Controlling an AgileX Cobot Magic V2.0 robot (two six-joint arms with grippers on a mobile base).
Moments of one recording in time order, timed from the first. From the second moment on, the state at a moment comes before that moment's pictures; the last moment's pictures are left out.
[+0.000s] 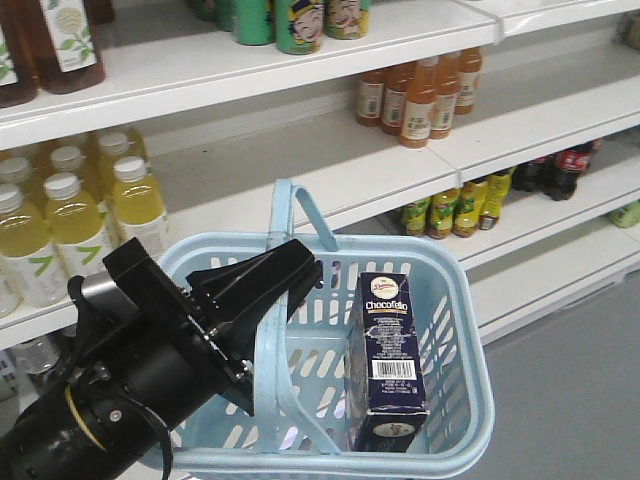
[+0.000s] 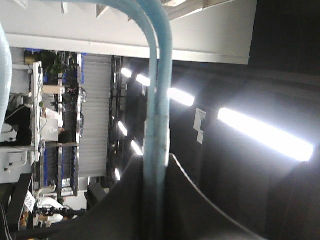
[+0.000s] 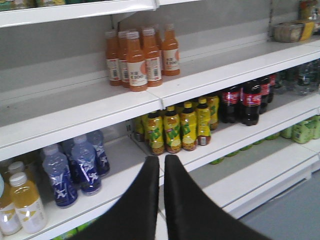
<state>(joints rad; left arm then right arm) -0.87 1.30 -0.45 0.01 -1.05 -1.75 -0.04 -0.01 0.03 -0.07 0.17 0.17</state>
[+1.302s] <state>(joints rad) -0.87 1.30 -0.45 0.01 -1.05 -1.75 -0.04 -0.01 0.03 -0.07 0.17 0.17</state>
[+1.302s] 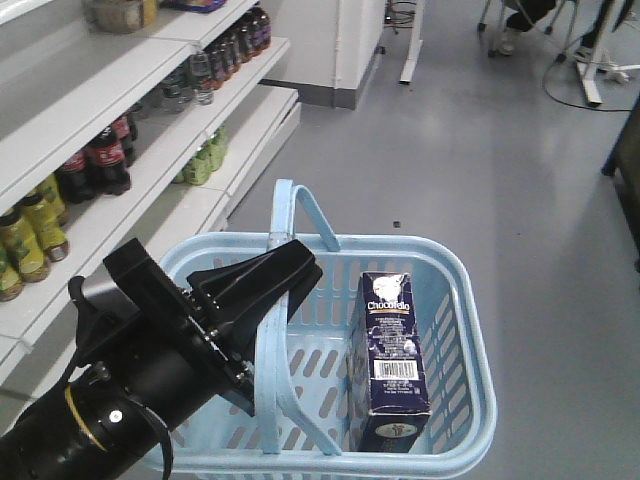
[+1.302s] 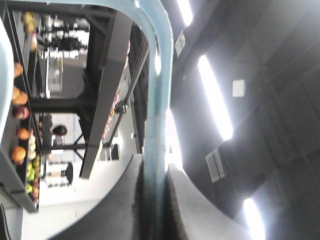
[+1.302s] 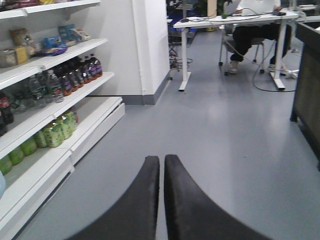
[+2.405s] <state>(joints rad) -0.87 1.30 -0.45 0.01 -1.05 -1.75 -0.04 -0.01 0.03 -0.07 0.17 0.17</state>
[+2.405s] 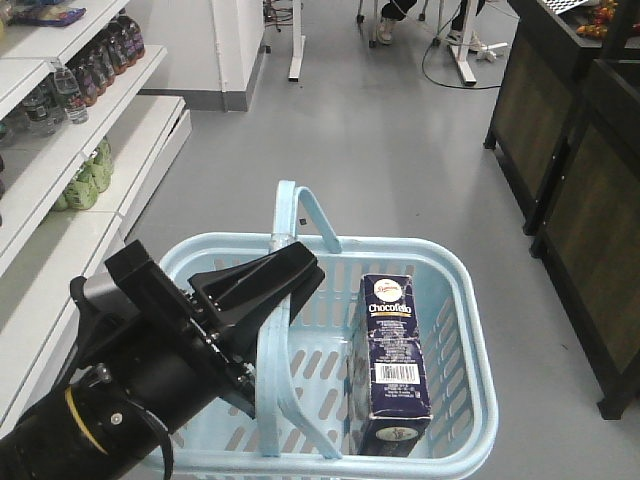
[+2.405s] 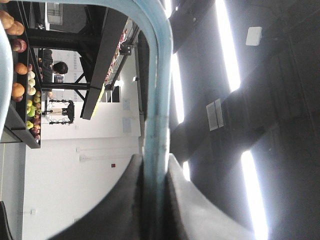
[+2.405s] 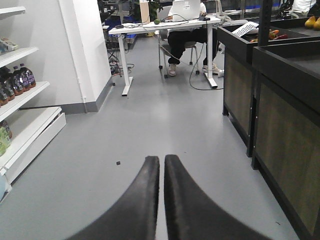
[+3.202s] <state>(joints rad) -0.87 1.30 -0.45 0.01 -1.05 -1.75 -0.04 -0.01 0.03 -0.07 0.17 0.17</state>
